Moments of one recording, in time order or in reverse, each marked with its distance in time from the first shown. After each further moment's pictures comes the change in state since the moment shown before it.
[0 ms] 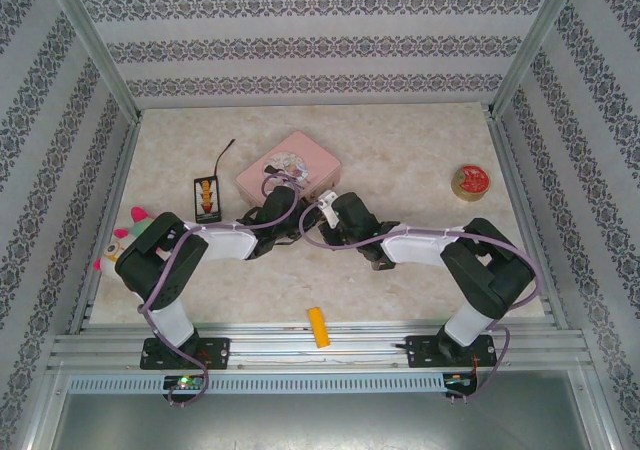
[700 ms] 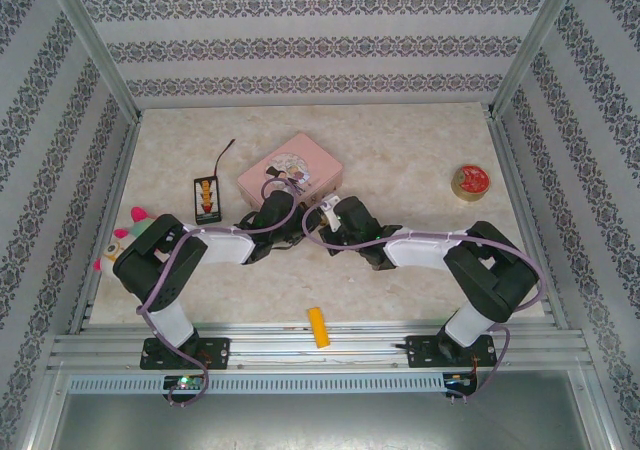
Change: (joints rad) left arm 0.000 -0.009 -0.059 0.068 0.046 -0.004; right arm 0.005 -0.023 -0.040 0.012 -0.062 0.123
